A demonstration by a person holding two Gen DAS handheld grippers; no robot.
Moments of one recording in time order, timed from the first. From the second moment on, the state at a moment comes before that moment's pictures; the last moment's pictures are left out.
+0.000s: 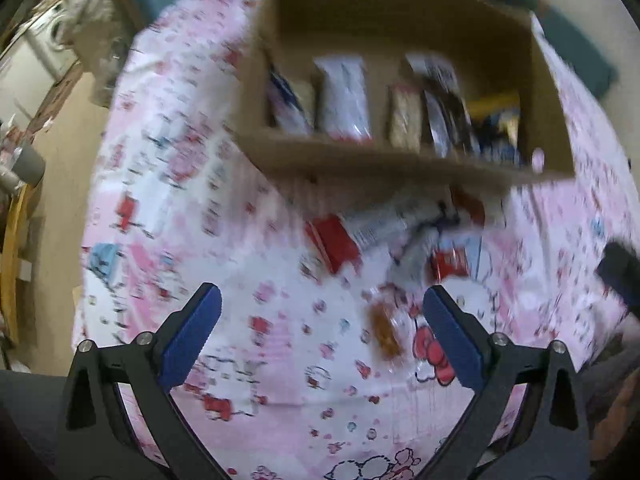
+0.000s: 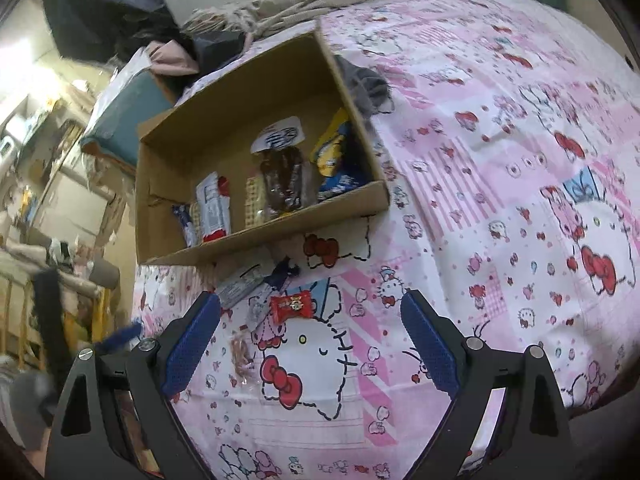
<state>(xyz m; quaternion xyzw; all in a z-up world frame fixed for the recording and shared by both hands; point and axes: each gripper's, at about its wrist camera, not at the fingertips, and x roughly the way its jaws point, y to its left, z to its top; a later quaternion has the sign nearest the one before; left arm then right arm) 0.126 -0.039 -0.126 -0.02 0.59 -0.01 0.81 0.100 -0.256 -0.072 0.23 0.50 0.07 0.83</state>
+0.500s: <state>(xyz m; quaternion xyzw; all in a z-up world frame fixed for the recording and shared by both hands) 0.121 -0.077 -0.171 0.03 0.65 -0.05 0.76 0.108 -0.259 -0.083 0.24 0.52 0.05 0.82</state>
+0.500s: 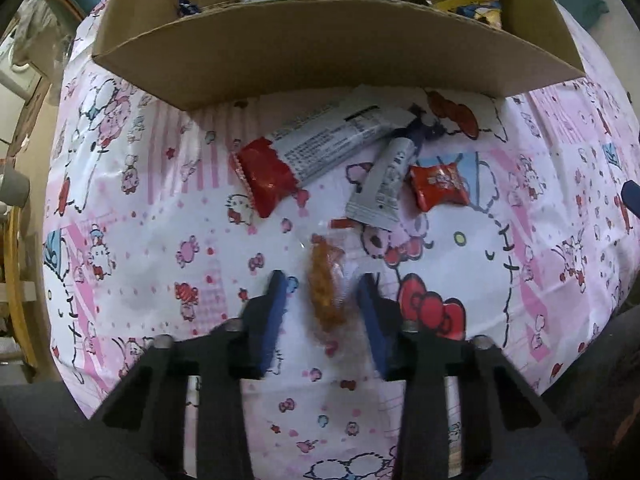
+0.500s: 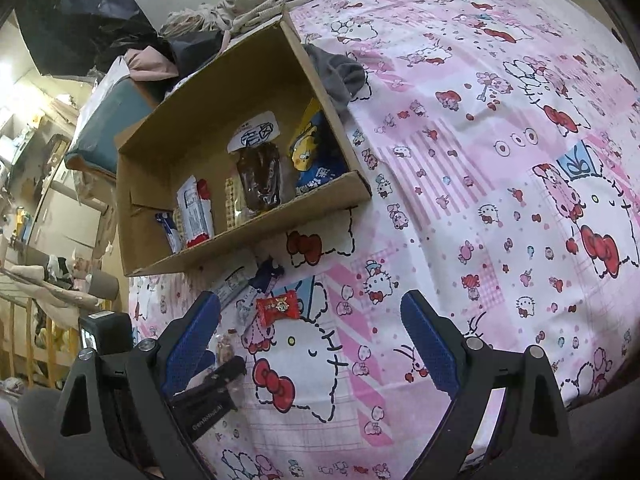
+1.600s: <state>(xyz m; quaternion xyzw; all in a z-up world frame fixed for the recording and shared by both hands) 0.104 0.017 -0.064 -0.05 0.56 0.02 0.83 0.145 -0.197 -0.132 0.15 0.61 0.09 0.77</state>
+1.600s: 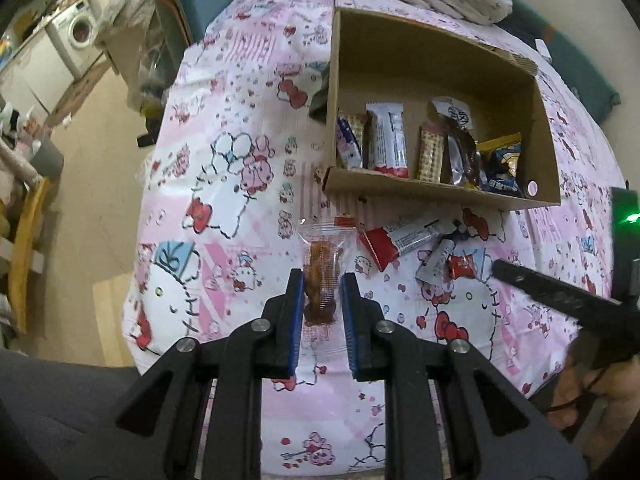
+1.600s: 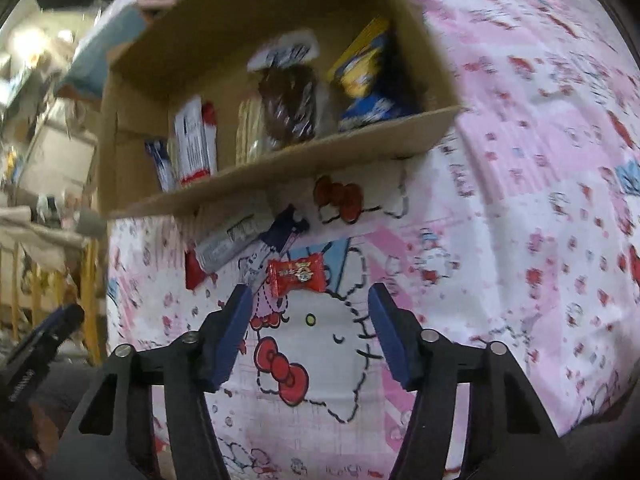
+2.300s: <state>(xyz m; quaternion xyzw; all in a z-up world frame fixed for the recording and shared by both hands) 0.113 0.017 -0.074 -0.07 0.57 0.03 0.82 0.146 -0.142 -0.164 0.02 0.61 0.11 0.79</state>
